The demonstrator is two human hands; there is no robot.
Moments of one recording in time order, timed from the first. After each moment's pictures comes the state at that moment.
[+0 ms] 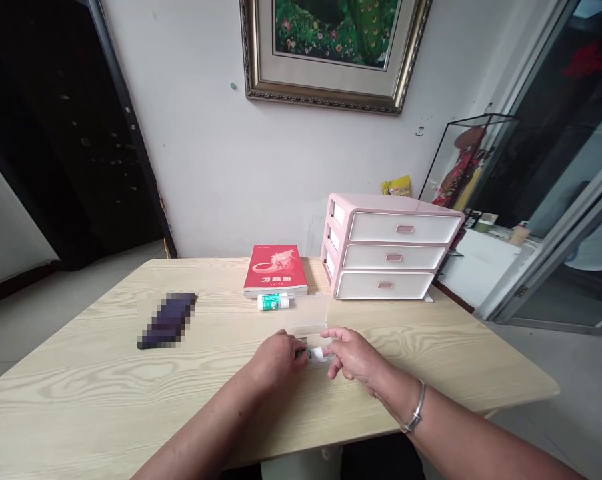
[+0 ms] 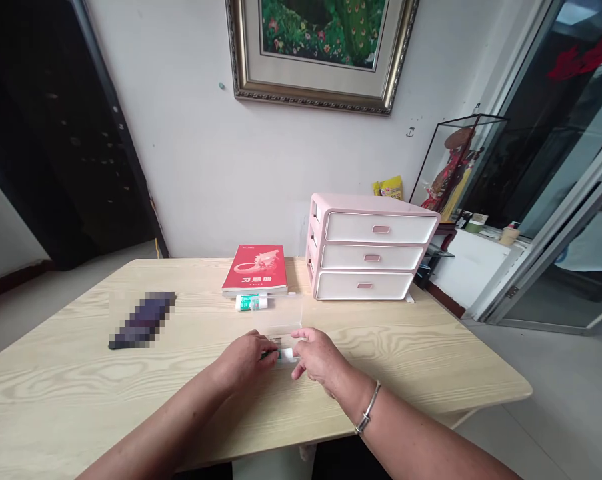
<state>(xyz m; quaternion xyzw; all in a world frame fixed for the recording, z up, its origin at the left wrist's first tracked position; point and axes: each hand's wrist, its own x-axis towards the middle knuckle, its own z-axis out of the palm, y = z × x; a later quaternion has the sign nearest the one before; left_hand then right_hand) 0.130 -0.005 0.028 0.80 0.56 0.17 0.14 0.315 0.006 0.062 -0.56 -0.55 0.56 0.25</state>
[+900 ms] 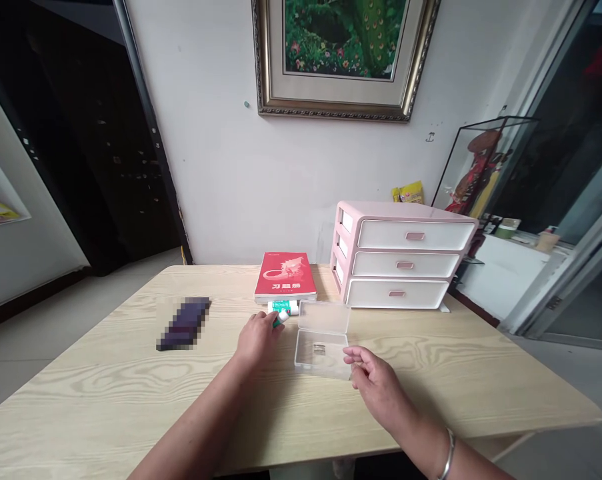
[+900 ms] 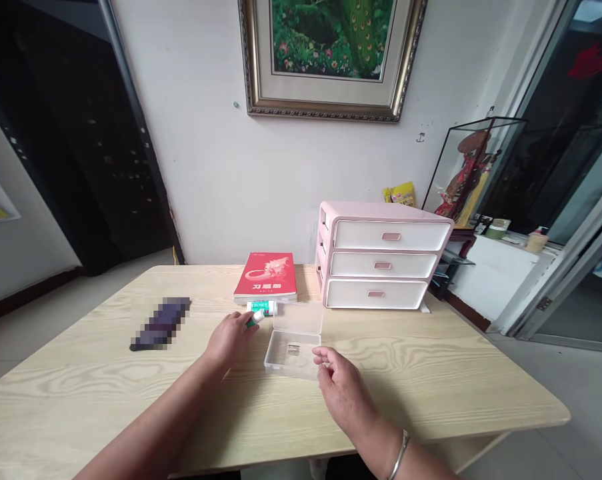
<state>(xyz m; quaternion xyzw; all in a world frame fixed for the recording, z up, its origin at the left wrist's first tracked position) 0.068 0.028 0.017 0.67 0.71 0.23 0.00 0.357 0.001 -0.009 -0.49 -0.70 0.35 0.38</state>
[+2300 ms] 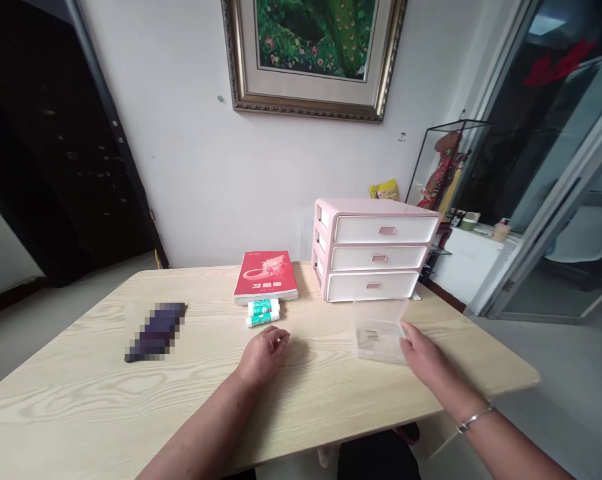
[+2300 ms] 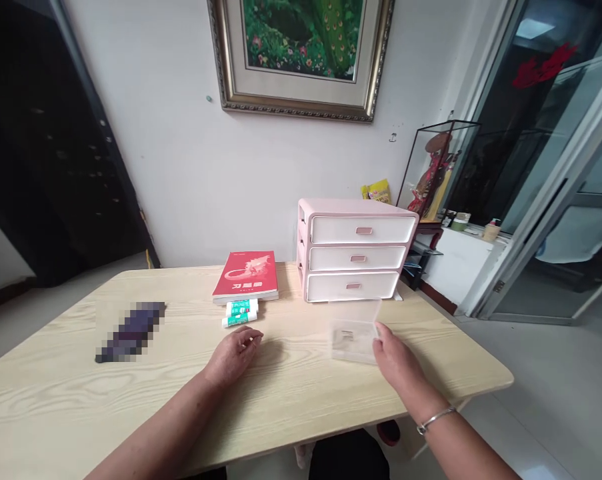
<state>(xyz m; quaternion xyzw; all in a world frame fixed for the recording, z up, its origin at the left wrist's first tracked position) 0.115 0.018 -0.012 0.73 0.57 0.35 0.13 0.508 0.049 -0.005 -0.69 -0.68 0.08 0.24</state>
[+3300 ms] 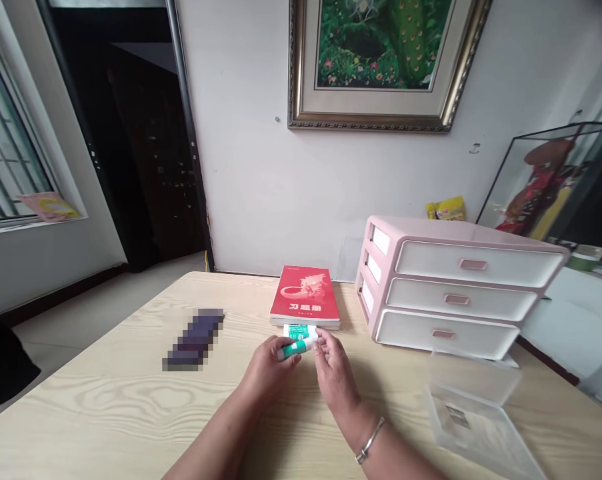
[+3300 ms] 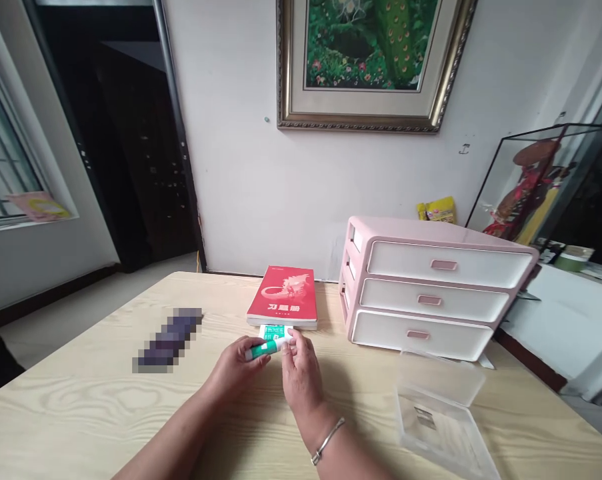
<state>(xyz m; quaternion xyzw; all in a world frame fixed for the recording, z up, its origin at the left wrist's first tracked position) 0.055 0.043 -0.004 0.60 0.66 0.42 0.15 0.217 0.092 -0.015 -0.40 -0.70 0.33 0.50</state>
